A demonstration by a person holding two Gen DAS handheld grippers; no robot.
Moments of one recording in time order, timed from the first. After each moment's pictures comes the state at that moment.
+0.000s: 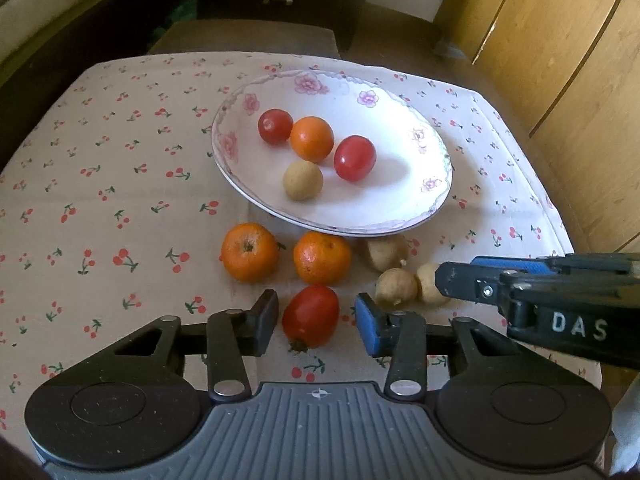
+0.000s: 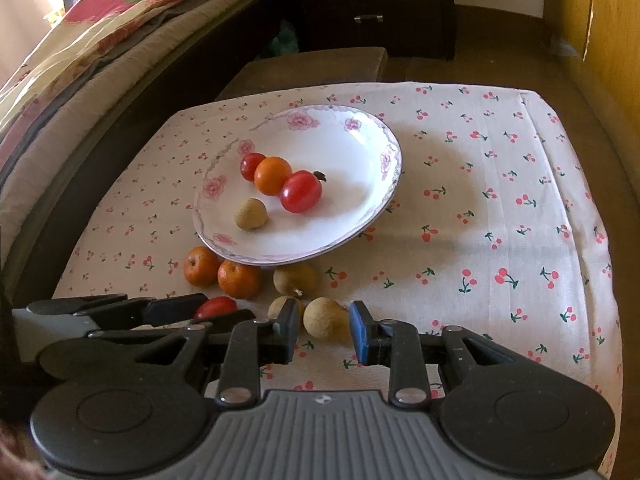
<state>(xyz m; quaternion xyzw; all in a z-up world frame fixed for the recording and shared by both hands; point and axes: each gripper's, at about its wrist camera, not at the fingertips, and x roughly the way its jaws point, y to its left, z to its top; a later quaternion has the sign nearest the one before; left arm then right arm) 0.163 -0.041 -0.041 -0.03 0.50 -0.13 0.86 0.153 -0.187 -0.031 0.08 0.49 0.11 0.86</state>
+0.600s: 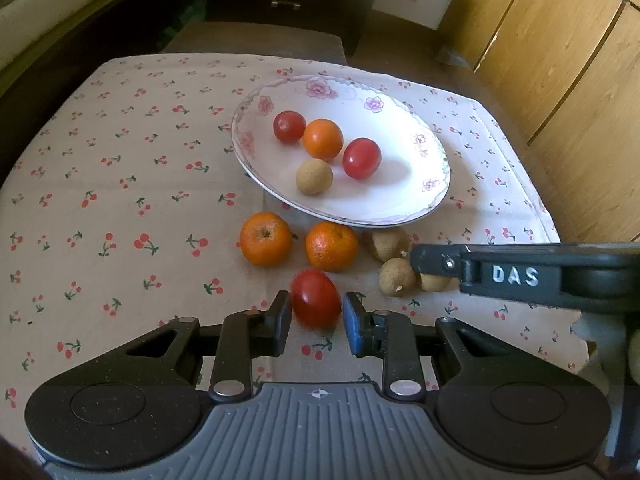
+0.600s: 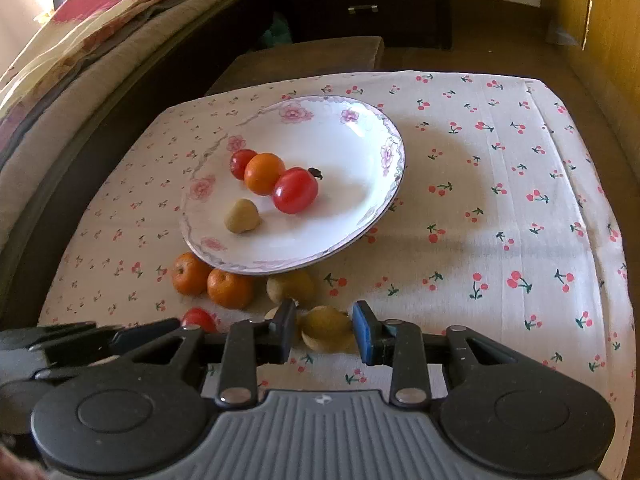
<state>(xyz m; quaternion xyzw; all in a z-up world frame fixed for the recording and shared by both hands) 0.150 -0.030 -0.030 -0.04 0.50 -0.13 0.86 0.169 -0.182 -0.045 0.09 0.50 0.10 0.86</state>
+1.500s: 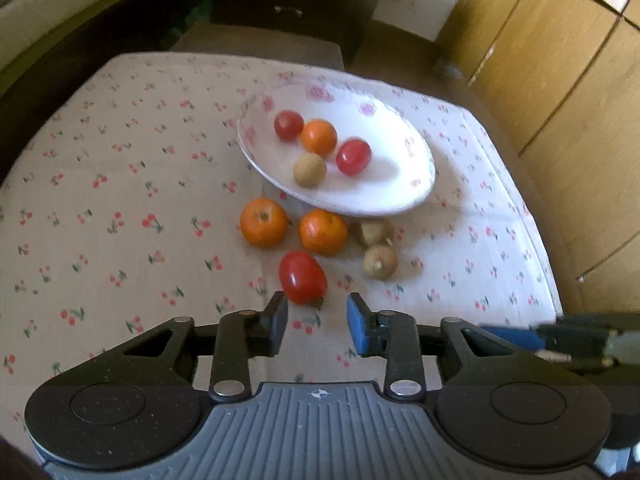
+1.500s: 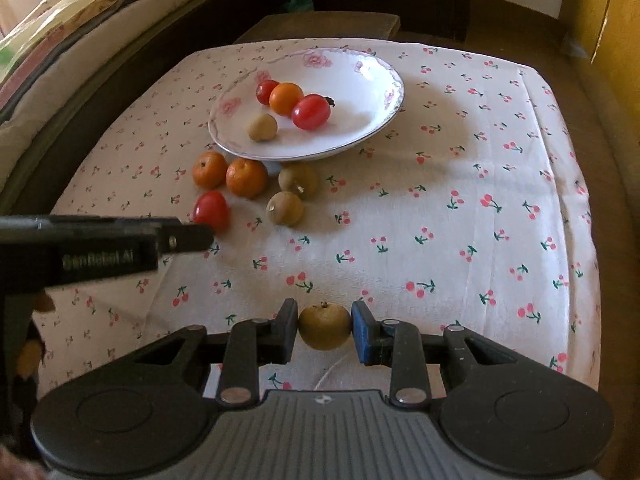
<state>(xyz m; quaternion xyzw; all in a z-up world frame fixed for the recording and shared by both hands) 0.132 -0.020 -0.022 -0.07 0.49 -0.13 0.86 0.098 -0.188 -0.037 0.02 0.52 0.12 0.85</state>
